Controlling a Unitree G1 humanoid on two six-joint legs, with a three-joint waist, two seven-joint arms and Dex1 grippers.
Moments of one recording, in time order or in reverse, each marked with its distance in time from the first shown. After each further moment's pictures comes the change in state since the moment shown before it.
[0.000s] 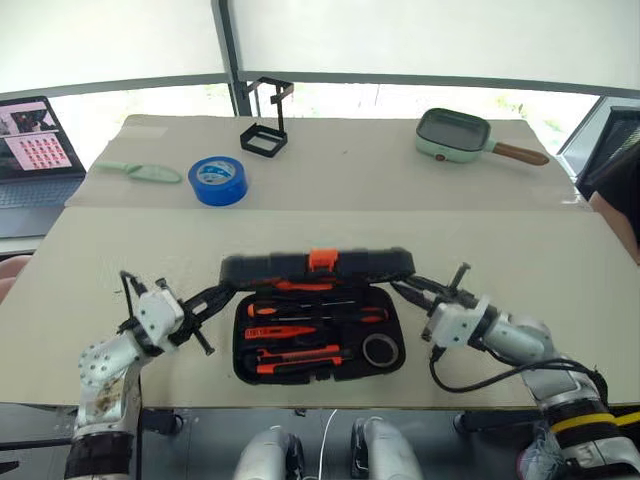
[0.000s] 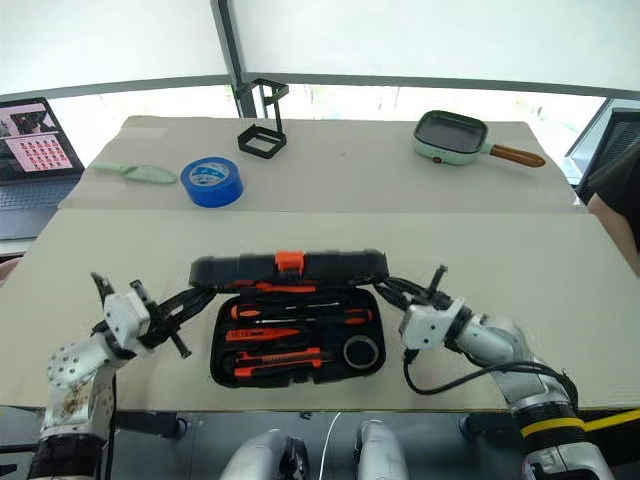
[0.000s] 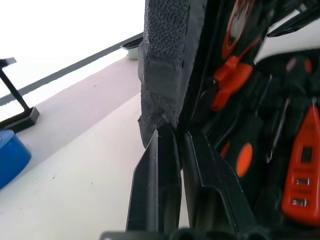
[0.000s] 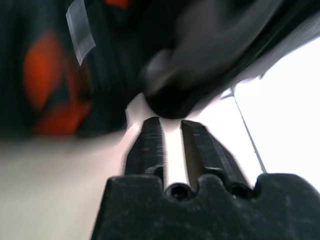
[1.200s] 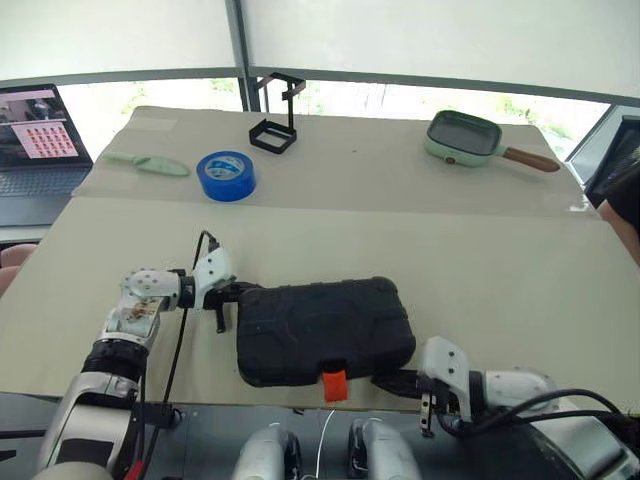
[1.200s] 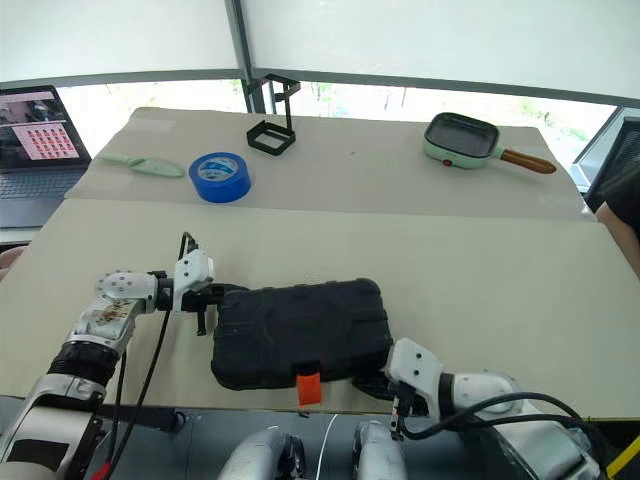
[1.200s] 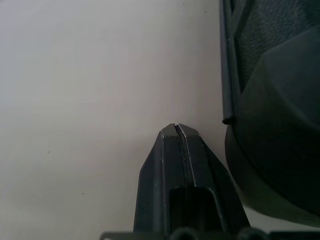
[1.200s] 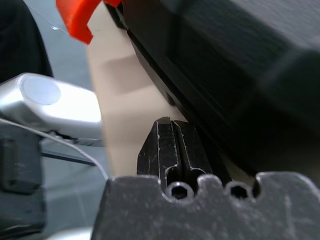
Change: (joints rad) left arm -0.585 0.105 -0.345 0.389 0.155 0.376 -0.172; right arm 0.204 -0.126 0.184 -0.741 0.664 1.124 0.348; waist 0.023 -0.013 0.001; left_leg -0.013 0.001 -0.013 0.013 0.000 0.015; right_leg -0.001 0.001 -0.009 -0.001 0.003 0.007
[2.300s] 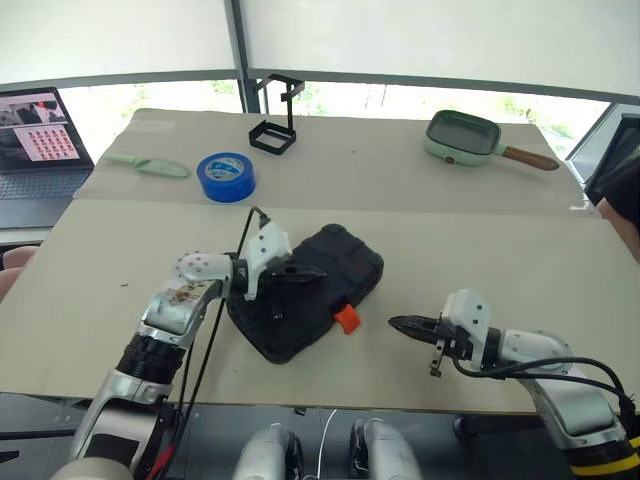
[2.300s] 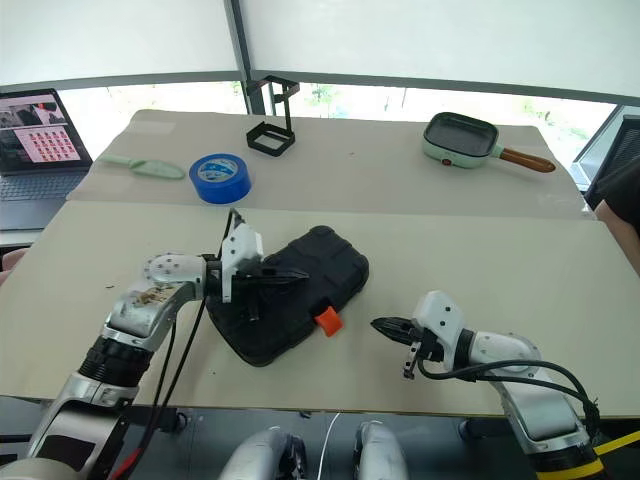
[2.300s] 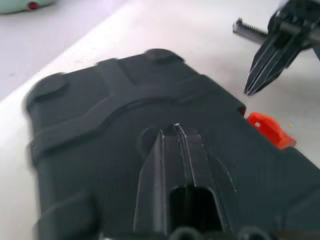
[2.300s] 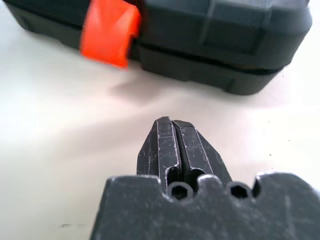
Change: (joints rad) left arm -0.017 -0.124 -0.139 -0.478 -0.056 0.354 0.177; right arm -0.045 0.179 -0.251 0.125 0.034 -0.067 0.098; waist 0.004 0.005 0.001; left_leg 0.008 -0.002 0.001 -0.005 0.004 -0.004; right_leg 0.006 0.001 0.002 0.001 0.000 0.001
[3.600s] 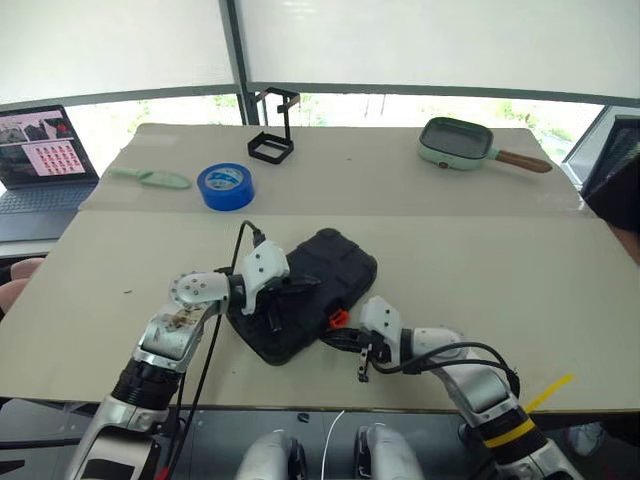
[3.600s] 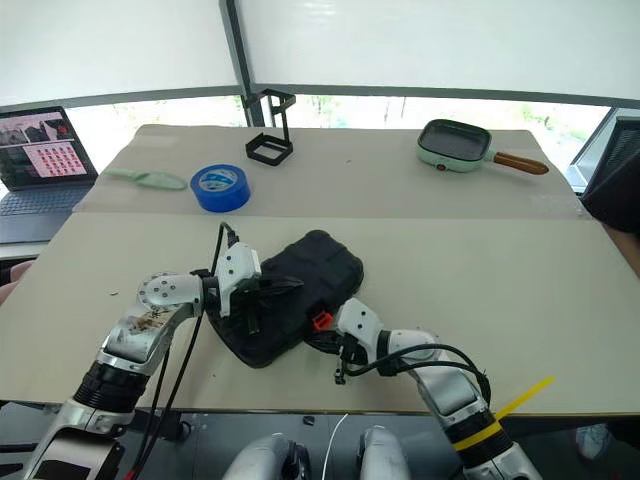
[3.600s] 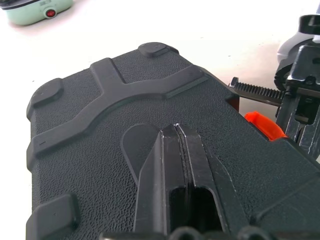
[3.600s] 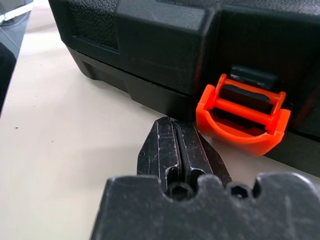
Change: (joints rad) left arm 0.155 -0.006 0.062 -0.114 0.022 0.020 0.115; right arm -0.236 0.254 0.313 0.264 -0.215 -0.027 -0.006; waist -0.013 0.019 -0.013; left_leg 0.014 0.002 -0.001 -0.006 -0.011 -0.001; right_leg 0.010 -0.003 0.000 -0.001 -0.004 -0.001
